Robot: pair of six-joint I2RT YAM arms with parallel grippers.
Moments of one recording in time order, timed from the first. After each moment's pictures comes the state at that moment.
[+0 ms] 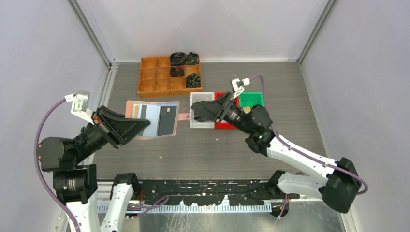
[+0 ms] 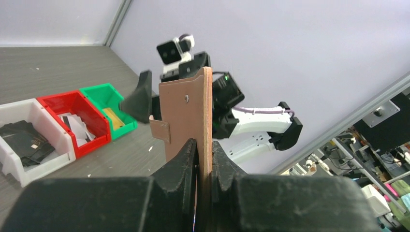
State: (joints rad) left arm 0.09 0.53 1.22 -0.32 1.02 -0.95; right arm 0.76 1.08 0.77 0.71 -0.28 1.17
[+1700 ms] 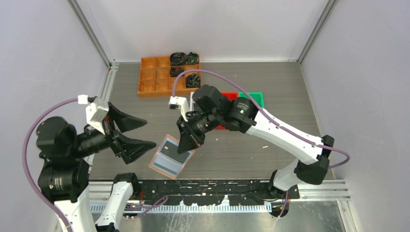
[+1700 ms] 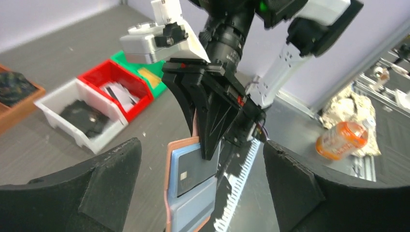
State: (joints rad) left arm 0.09 0.66 1.49 -0.88 1.18 -0.23; right arm 1.09 1.46 1.66 -0.81 -0.60 0.28
